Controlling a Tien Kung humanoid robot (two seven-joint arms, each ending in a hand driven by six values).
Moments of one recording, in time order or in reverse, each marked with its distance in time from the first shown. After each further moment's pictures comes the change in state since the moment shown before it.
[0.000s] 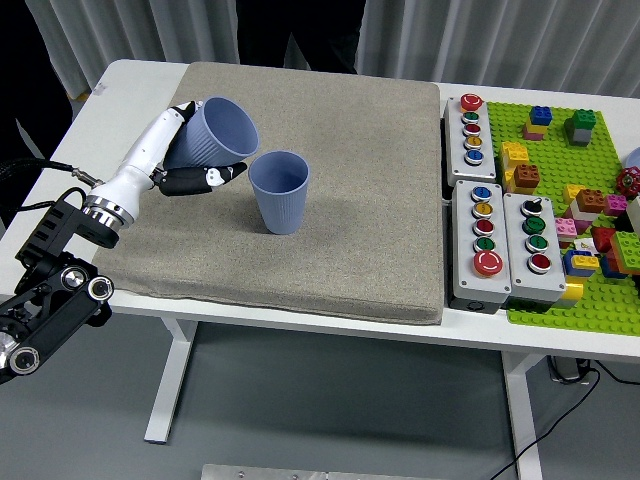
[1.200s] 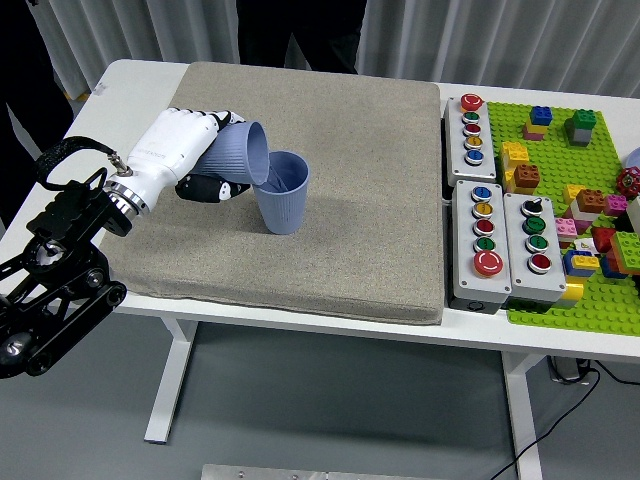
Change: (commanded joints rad) left arm -0.082 0.033 0.082 -0.017 0.522 -0.077 0.135; right arm 0.003 -0.002 0.007 0.000 -0.008 0.000 -0.001
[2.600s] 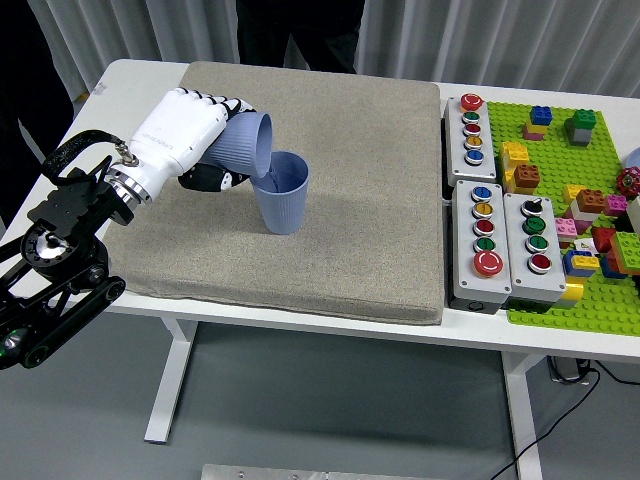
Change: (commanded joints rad) left arm -0.063 0.047 0.058 -0.034 0.114 0.013 0.023; right arm 0.004 -0.004 0.006 0.000 -0.001 -0.002 0.001
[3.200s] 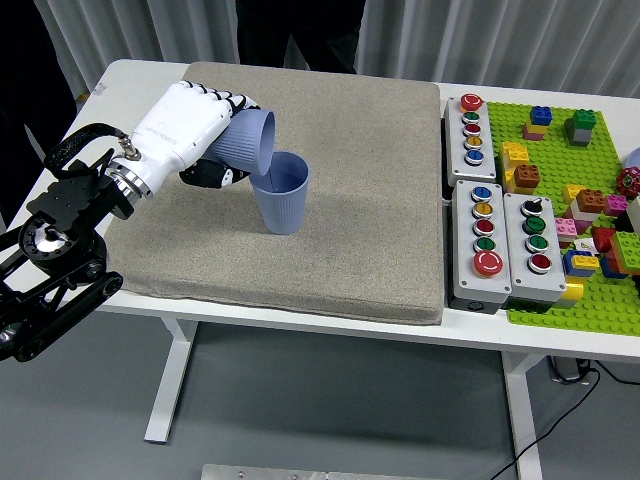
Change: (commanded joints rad) left arm -0.041 0.025 0.047 -0.009 0.000 -0.005 0.015; right arm -0.010 0.002 0.002 0.000 -0.005 0.000 -0.002
